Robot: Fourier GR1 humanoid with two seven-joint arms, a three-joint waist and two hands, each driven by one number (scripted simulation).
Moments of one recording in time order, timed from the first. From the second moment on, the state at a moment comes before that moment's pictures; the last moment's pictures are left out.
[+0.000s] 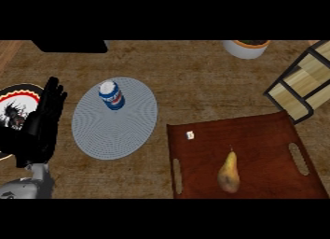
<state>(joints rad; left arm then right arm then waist) -0.10 0.14 0.05 -1.68 -0.02 0.15 0.17 -0.36 -1.09 -0.37 -0.89 0.12 0.49 -0.56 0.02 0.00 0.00</state>
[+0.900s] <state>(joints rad) -0.12 0.14 0.07 -1.65 -0.01 0.12 0.15 -0.79 -0.91 -0.27 -0.42 0.32 0.29 -0.68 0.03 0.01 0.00</state>
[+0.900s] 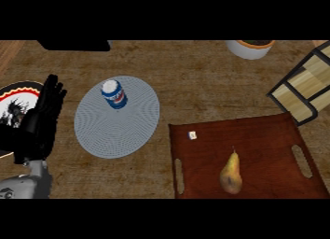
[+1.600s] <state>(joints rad) -0.13 0.13 0.06 -1.66 -0.02 0.12 0.16 -0.91 -0.85 -0.27 -0.20 0.38 0.28 -0.67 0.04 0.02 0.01</state>
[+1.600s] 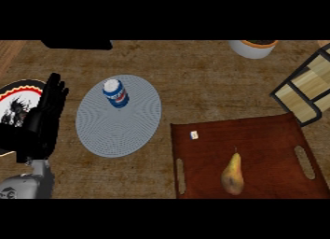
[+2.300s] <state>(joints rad) -0.12 0.13 0.06 -1.68 -0.02 0.11 0.18 -1.01 -0.92 -0.39 -0.14 0.27 0.44 -0.64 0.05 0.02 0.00</state>
